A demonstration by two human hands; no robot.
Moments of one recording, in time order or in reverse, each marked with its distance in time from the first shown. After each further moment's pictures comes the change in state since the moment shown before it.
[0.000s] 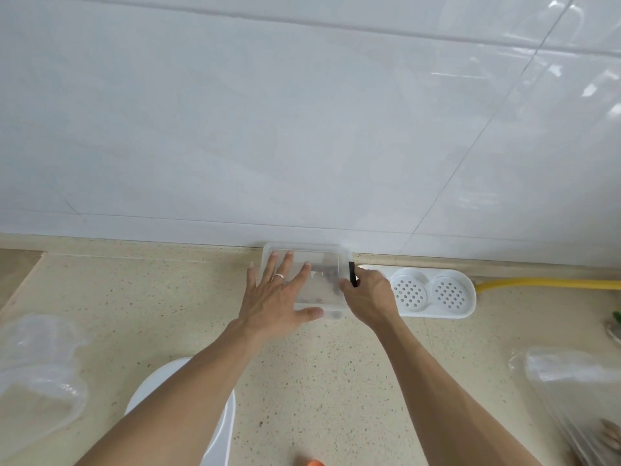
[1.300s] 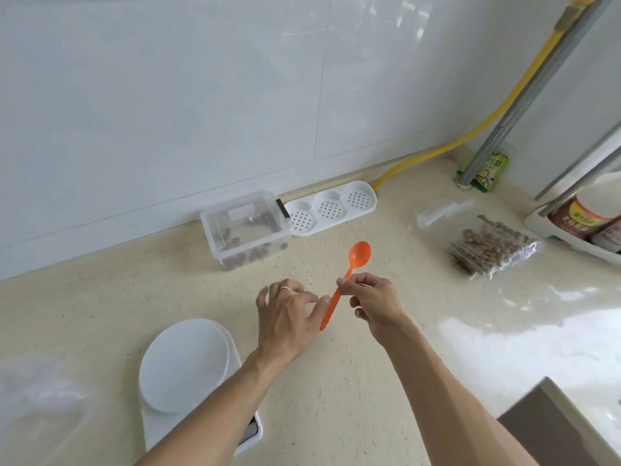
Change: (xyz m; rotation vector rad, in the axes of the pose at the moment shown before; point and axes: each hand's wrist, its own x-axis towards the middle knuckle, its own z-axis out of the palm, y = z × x) left_hand -0.150 0.068 0.042 -0.286 0.143 0.306; right_hand -0.219 0.060 0.007 1.006 0.244 0.419
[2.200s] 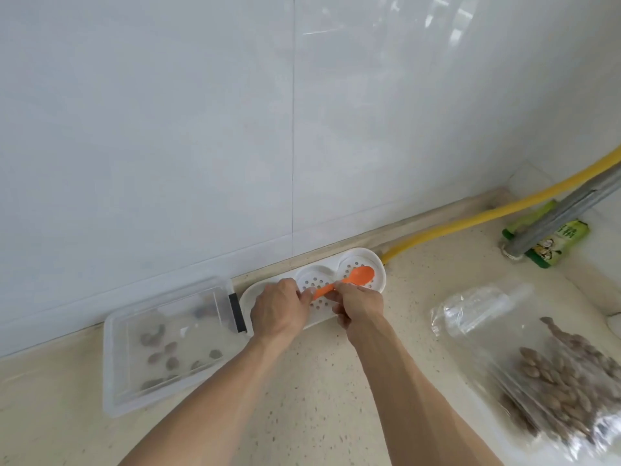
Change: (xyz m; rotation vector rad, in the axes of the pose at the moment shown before) left_hand 0.276 0.015 0.046 0.033 -0.035 -0.312; right_hand 0.253 -0.087 0.023 0.120 0.215 0.281
